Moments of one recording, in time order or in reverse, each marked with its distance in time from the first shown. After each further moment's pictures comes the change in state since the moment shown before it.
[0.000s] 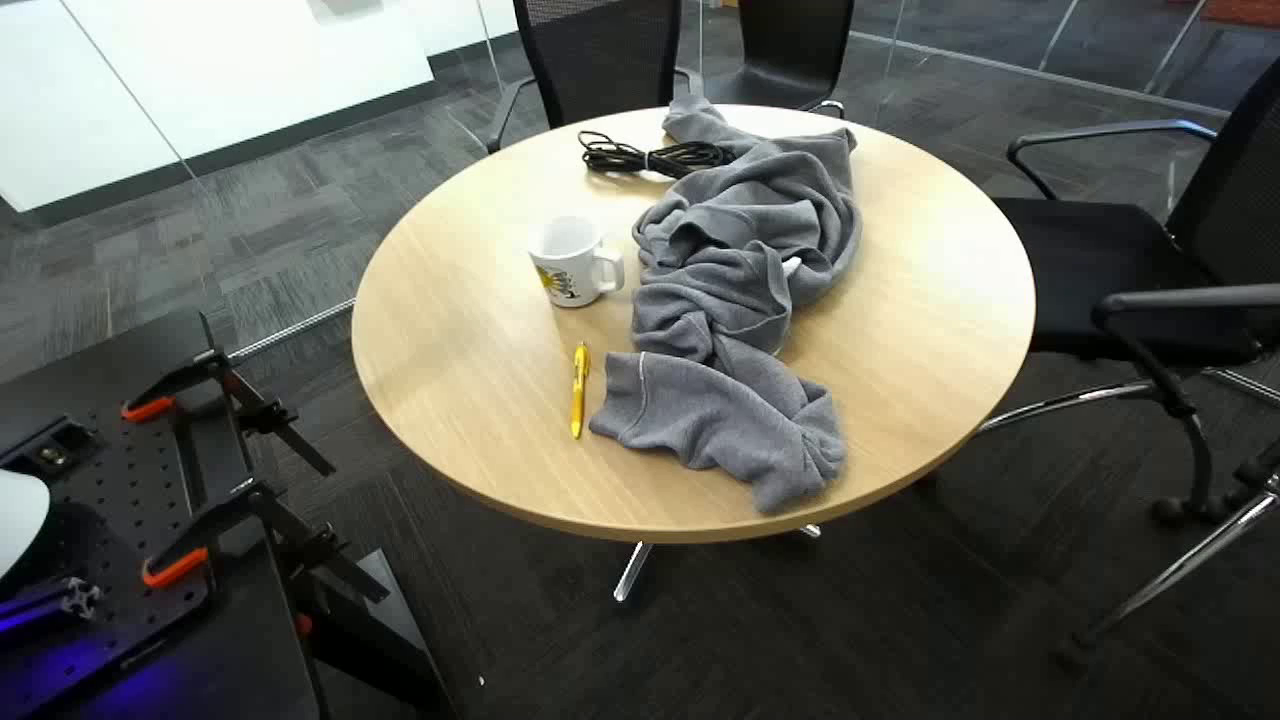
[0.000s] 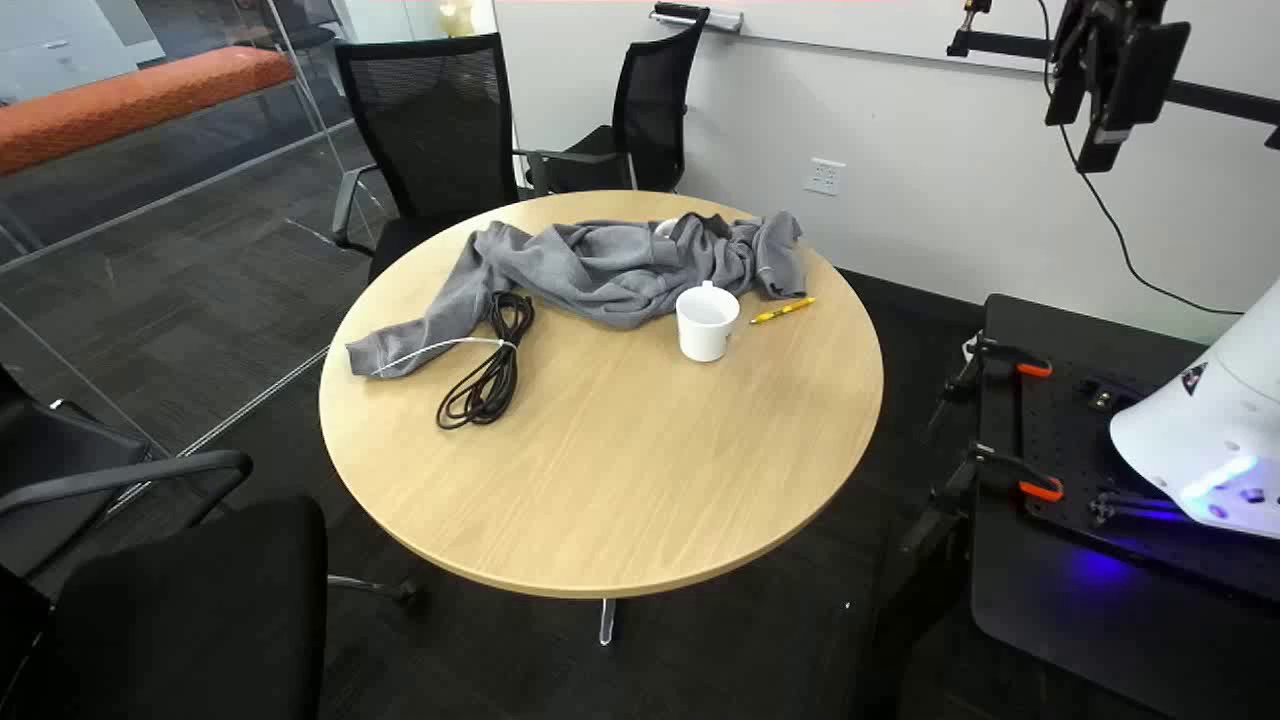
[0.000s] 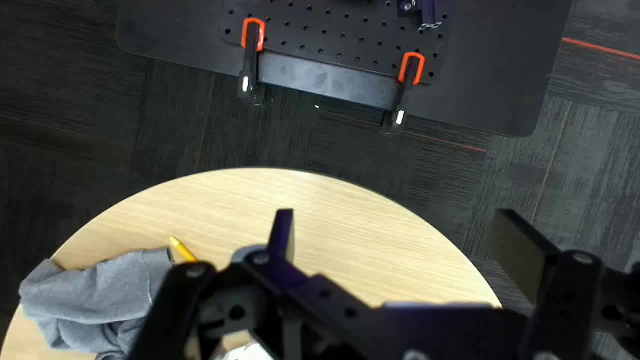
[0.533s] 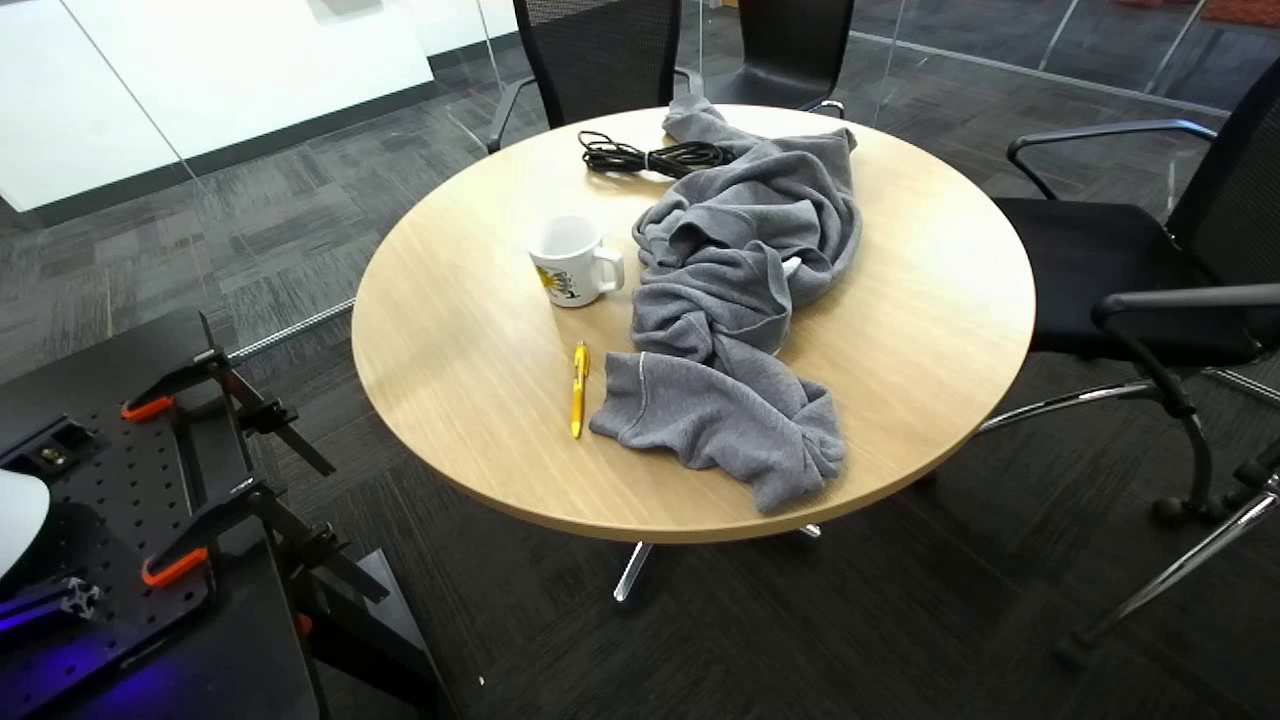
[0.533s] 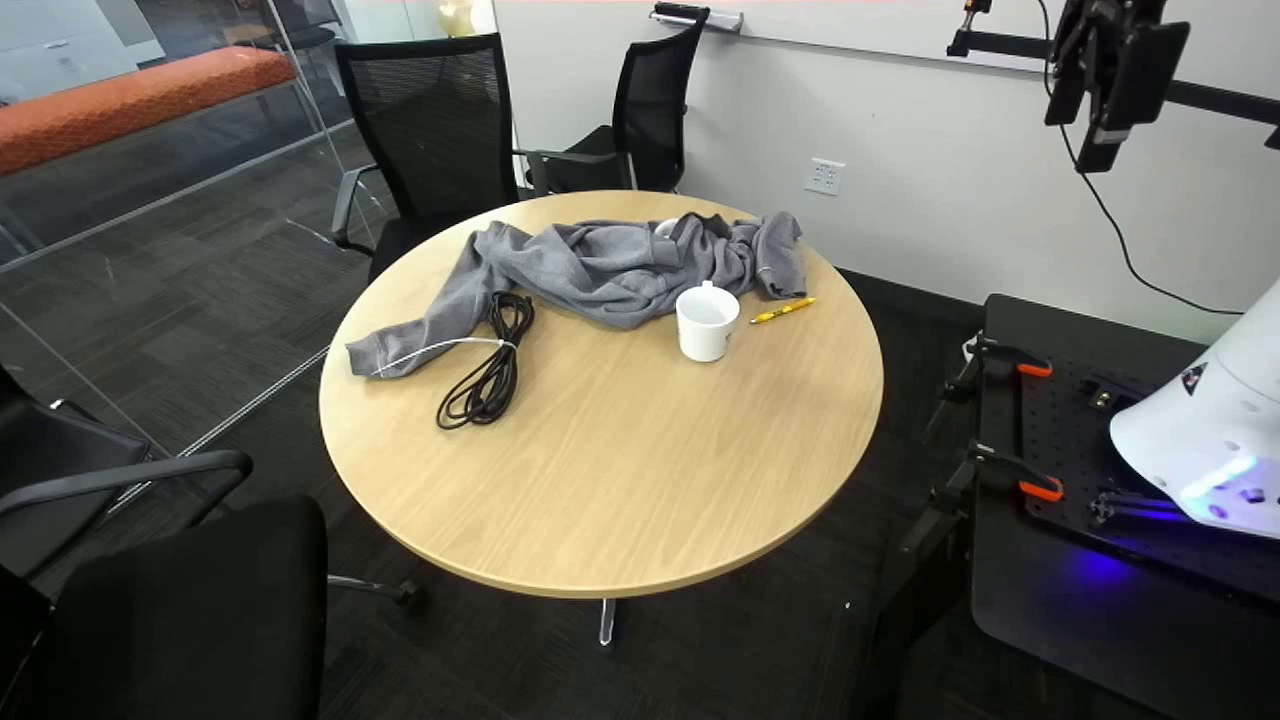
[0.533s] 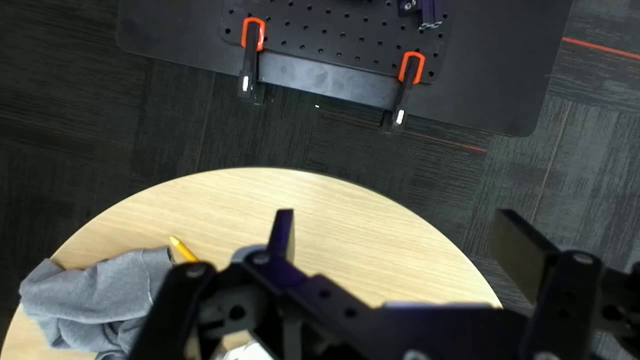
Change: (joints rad) arm 0.000 0.000 0.000 0.000 0.000 0.002 0.000
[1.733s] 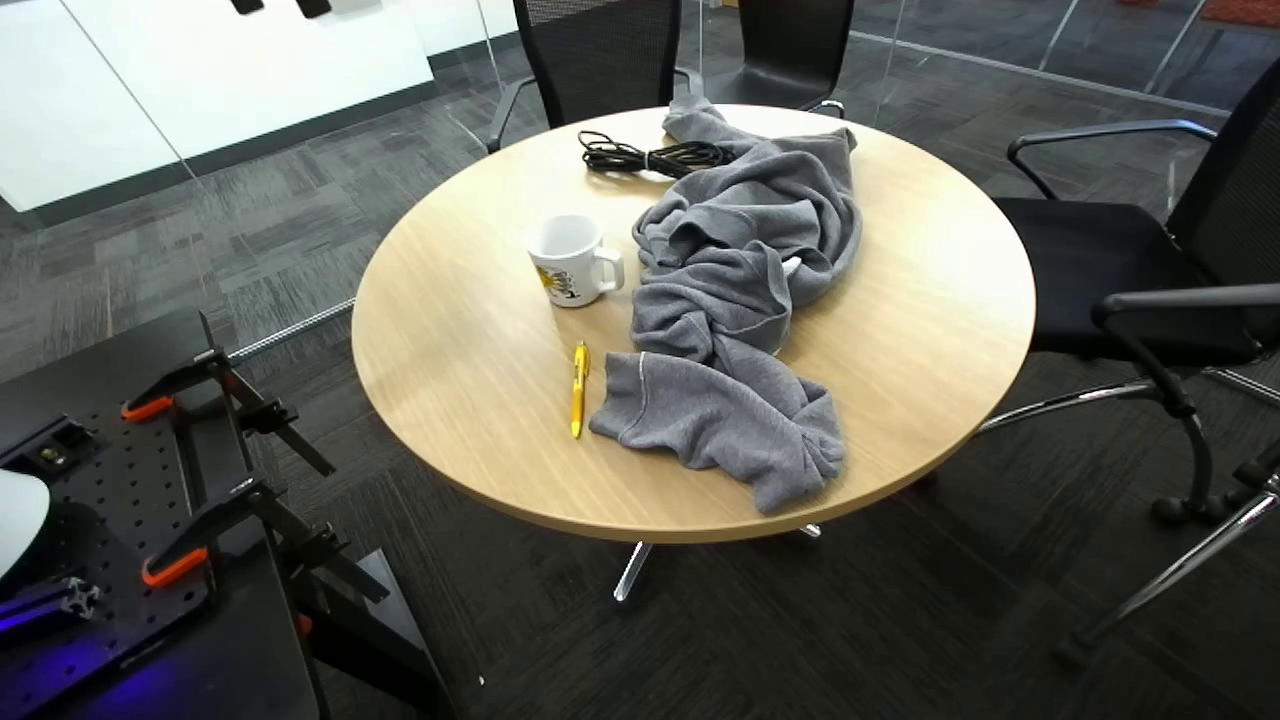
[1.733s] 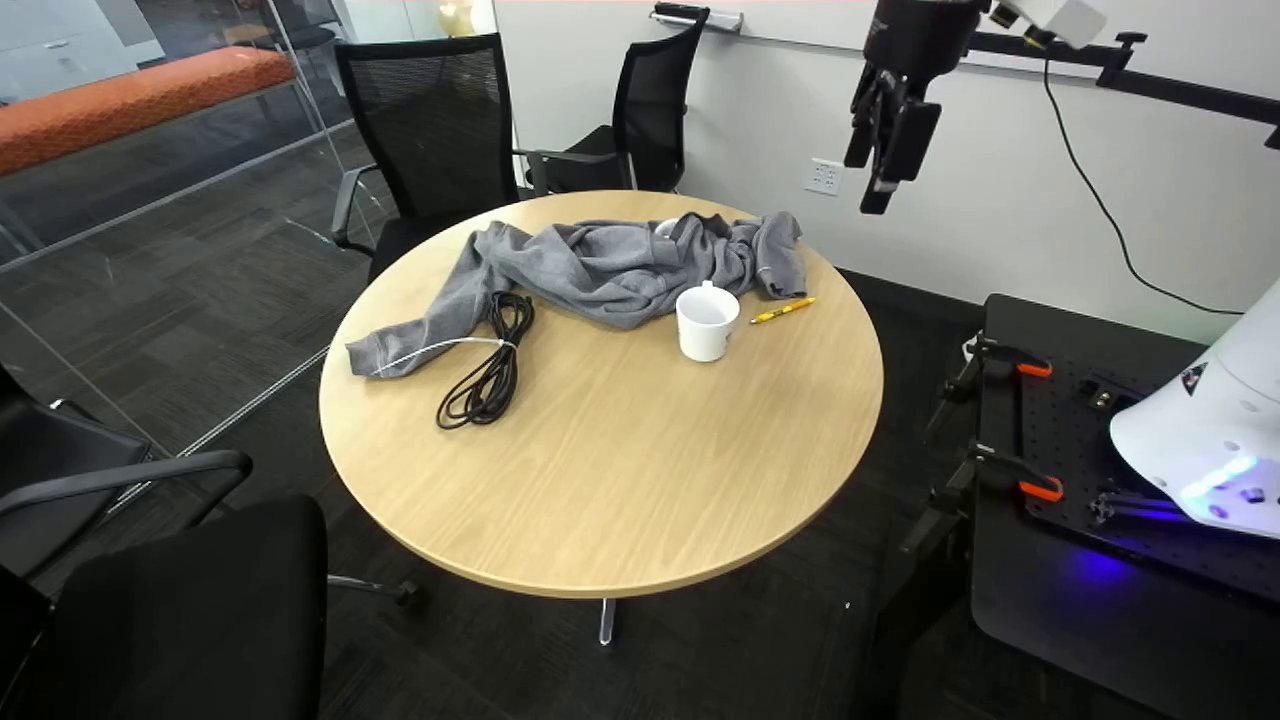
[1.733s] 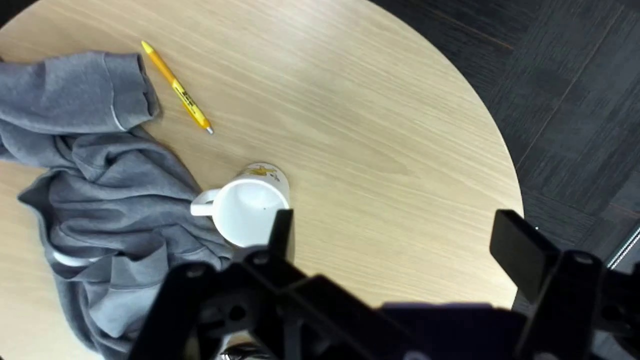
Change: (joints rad) arm 0.002 0.347 -0.020 0.052 -0.006 0.542 -0.165
